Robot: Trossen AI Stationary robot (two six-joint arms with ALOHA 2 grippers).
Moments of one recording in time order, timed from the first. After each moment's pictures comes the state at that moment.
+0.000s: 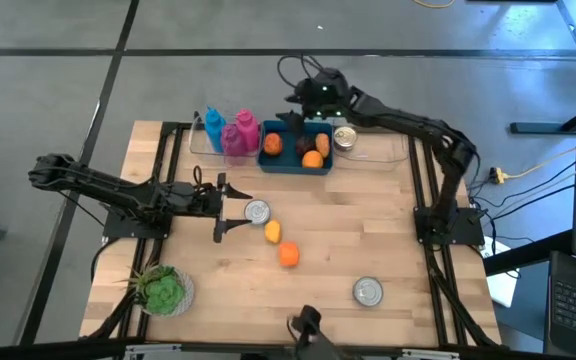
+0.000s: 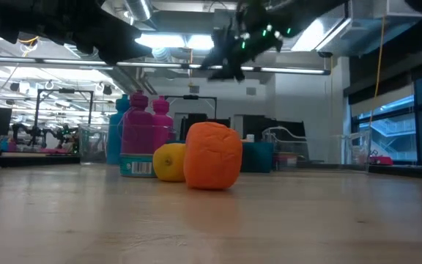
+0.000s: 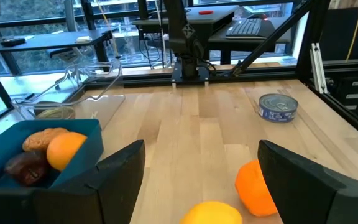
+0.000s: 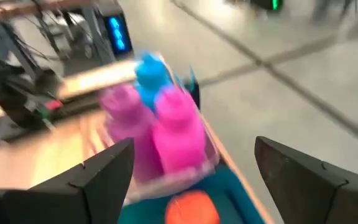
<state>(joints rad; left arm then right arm) -0.08 0.84 0.36 0.38 -0.19 0.04 -0.55 1.87 1.59 -0.15 -0.23 0.01</state>
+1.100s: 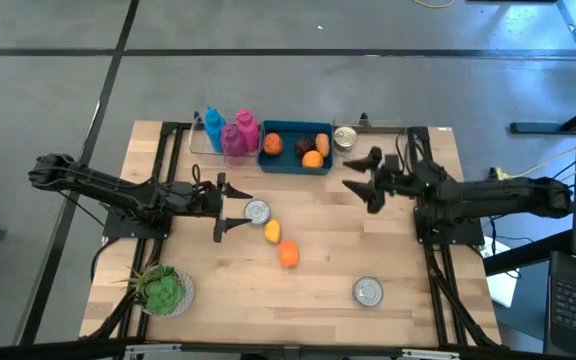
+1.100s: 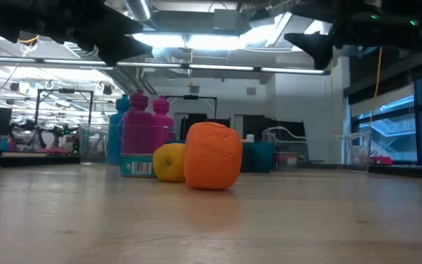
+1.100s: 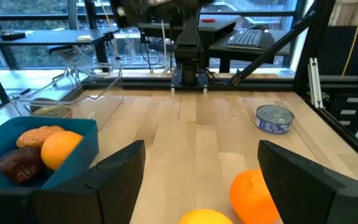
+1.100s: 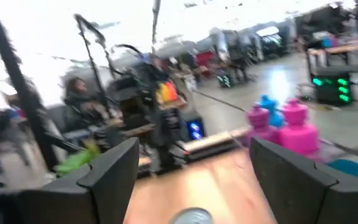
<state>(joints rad) -0.08 0.84 0.36 0.41 -0.19 -0.02 -0.15 0.89 0.32 0.72 -0.03 0.28</state>
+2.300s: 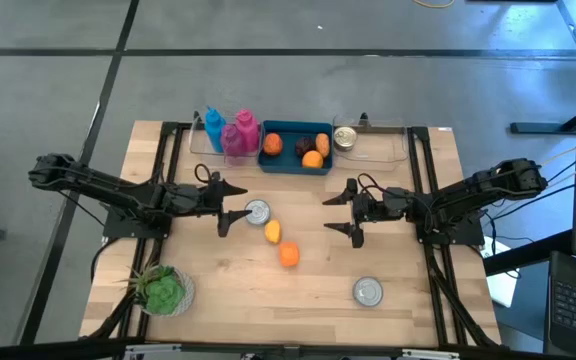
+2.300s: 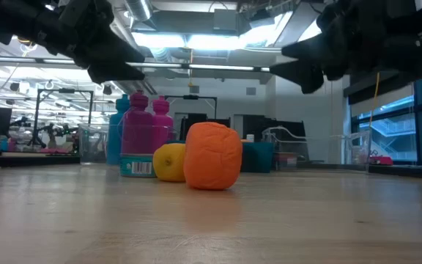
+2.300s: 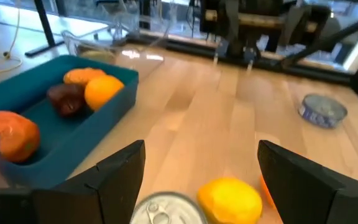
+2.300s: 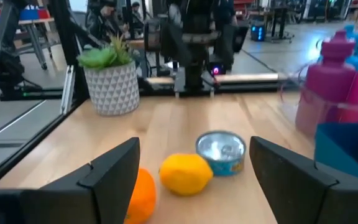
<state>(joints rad) -0.08 0.84 0.36 0.26 -0.36 -0.22 0.10 1.29 0.29 0.90 0.04 0.06</state>
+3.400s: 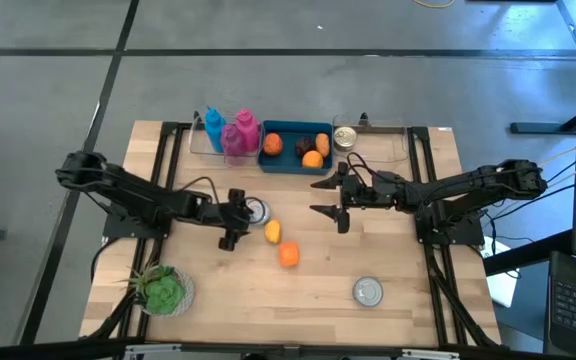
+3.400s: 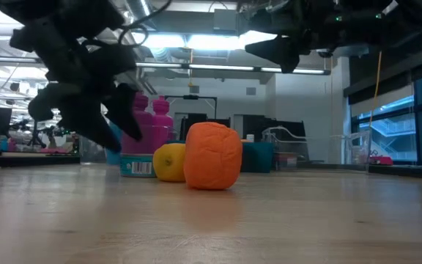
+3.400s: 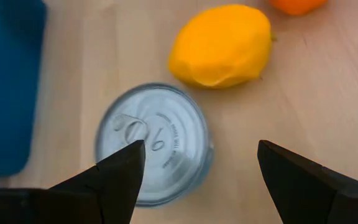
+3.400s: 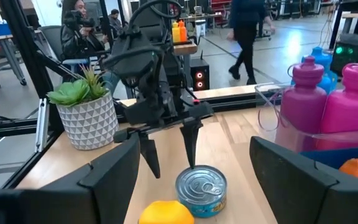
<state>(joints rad) -0.10 1.28 0.55 -0.07 -0.24 0.20 0.02 1.29 0.54 0.66 0.04 0.12</state>
